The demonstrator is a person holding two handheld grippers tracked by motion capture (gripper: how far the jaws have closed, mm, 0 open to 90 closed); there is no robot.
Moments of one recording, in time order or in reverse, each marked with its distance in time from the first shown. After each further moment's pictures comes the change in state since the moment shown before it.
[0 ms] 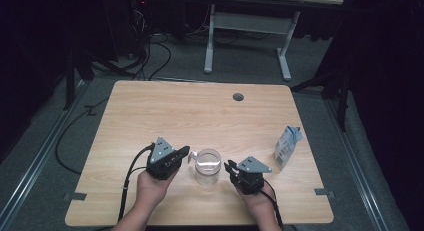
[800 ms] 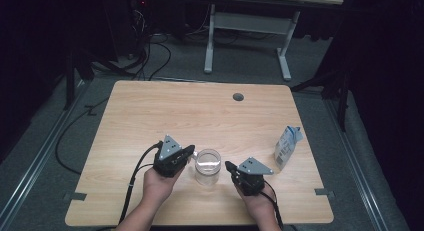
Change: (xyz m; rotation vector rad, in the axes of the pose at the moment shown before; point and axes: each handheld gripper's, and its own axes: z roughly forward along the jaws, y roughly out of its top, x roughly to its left) left arm -0.004 -0.001 0.018 0.019 -0.001 0.005; right arm 0.003 0.002 -0.006 -0.032 0.018 -0.005
